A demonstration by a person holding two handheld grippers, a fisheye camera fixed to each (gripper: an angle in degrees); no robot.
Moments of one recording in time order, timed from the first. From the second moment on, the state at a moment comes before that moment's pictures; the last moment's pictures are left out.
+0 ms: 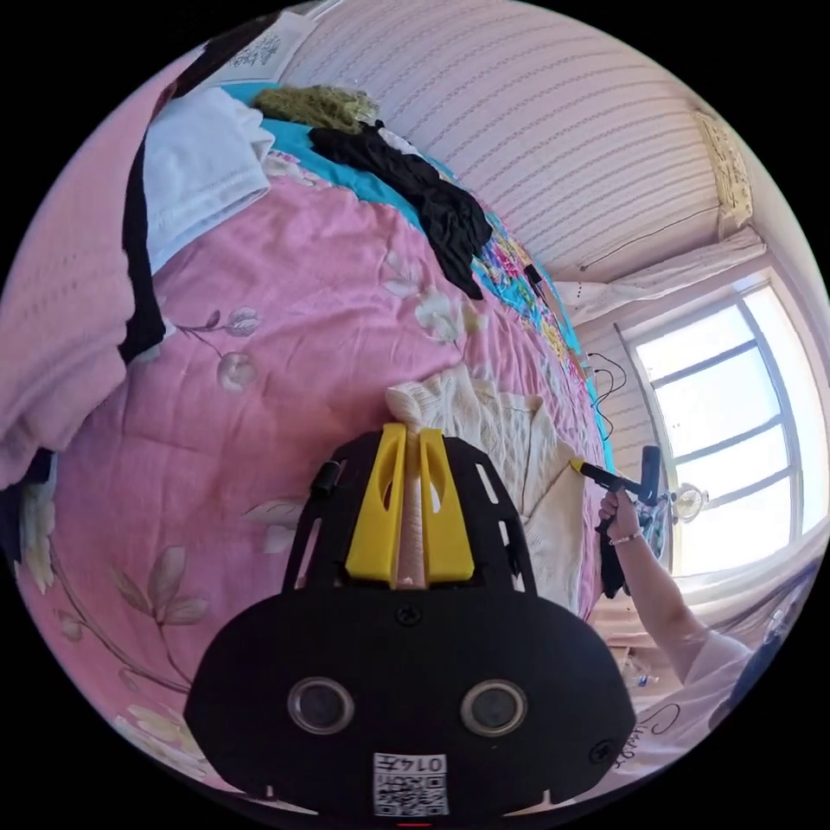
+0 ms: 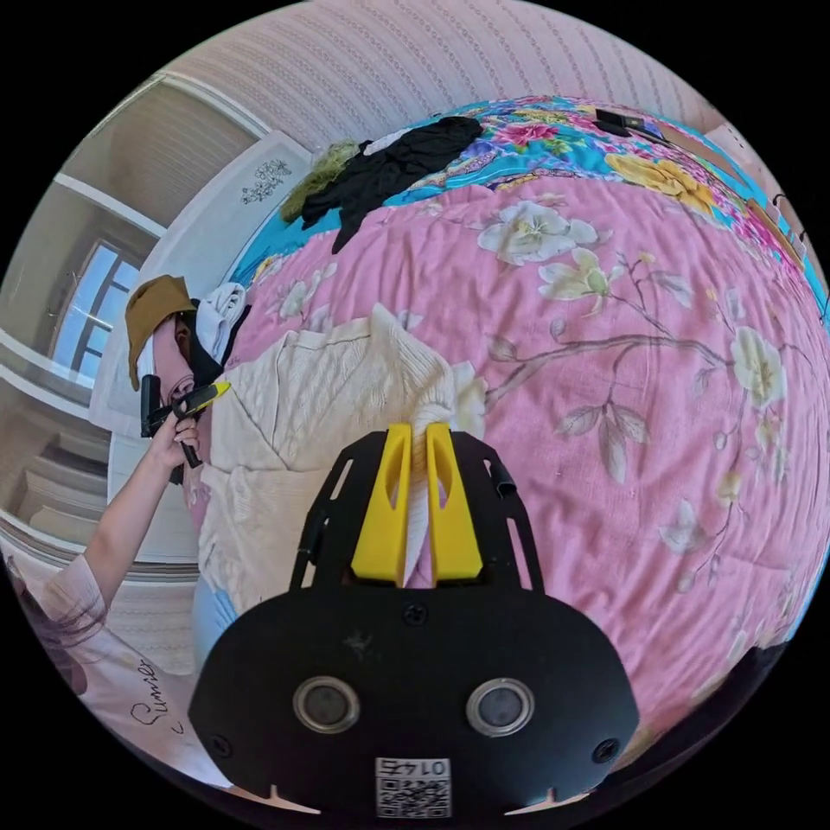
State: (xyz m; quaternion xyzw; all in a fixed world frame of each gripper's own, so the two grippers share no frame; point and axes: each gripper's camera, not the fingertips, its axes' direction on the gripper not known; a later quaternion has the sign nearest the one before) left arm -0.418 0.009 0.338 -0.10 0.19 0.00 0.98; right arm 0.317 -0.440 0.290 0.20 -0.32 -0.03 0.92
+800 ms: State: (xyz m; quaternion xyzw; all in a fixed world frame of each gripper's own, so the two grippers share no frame) left arm -0.406 0.298 0.204 -0.13 0.09 0.07 0.98; right arm 0.264 -0.144 0.354 0.18 -0.30 -0.01 0.94
